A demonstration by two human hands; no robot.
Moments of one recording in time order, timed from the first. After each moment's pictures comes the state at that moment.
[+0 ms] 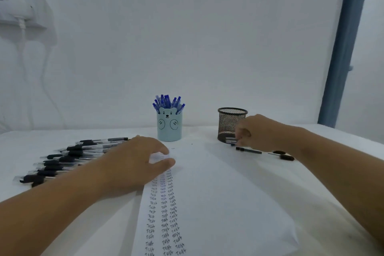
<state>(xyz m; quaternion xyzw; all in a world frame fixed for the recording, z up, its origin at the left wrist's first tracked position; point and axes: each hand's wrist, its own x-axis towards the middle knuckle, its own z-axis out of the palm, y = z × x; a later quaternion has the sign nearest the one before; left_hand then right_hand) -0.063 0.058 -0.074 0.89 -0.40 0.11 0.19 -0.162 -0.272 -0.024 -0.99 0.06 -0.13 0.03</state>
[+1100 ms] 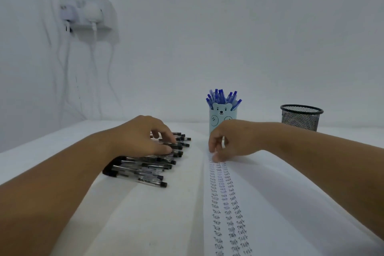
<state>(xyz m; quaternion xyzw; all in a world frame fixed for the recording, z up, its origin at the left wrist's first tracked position) -0.016 0.136 -0.038 0.91 -0.34 0.05 0.23 -0.056 -0.140 -0.035 -0.98 -0.17 0.00 0.09</state>
